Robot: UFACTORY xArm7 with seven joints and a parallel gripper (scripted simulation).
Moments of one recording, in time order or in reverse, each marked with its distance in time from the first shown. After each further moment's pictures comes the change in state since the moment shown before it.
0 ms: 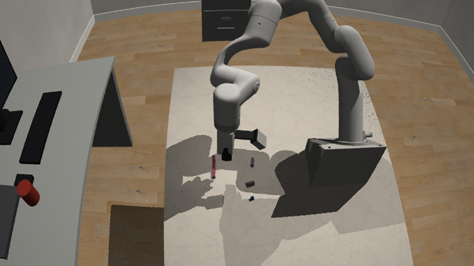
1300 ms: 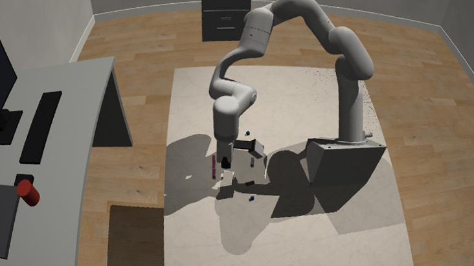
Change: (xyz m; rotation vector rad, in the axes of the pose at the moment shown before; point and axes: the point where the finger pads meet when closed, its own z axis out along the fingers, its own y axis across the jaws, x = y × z) arm -0.003 -0.010 0.063 -0.004 -0.001 0.008
